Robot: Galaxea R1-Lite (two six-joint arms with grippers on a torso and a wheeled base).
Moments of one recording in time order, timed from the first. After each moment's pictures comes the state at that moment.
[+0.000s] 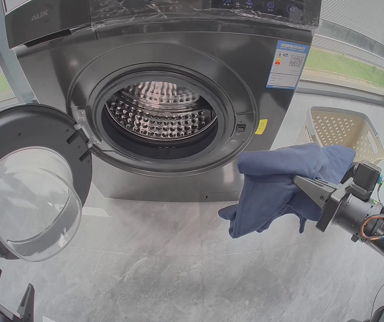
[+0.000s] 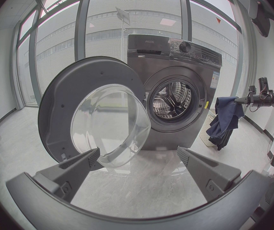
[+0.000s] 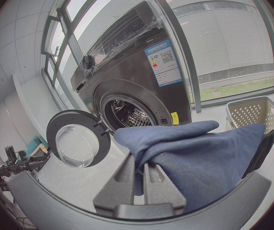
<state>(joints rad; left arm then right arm) 0.00 0.02 -0.02 0.01 0.01 -0.04 0.66 1.39 -0.37 -1.03 -0.07 0.20</state>
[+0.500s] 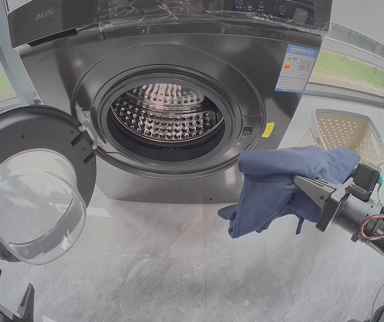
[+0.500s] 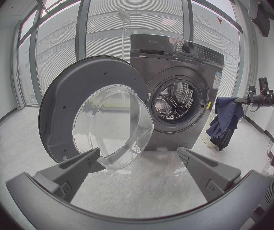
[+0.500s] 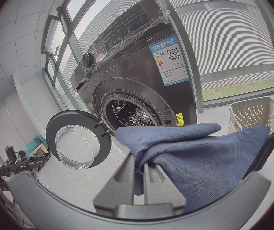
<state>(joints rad) 0.00 0.02 -0.02 0.01 0.01 -0.04 0.66 1.40 -0.37 -1.03 -0.07 0.20</state>
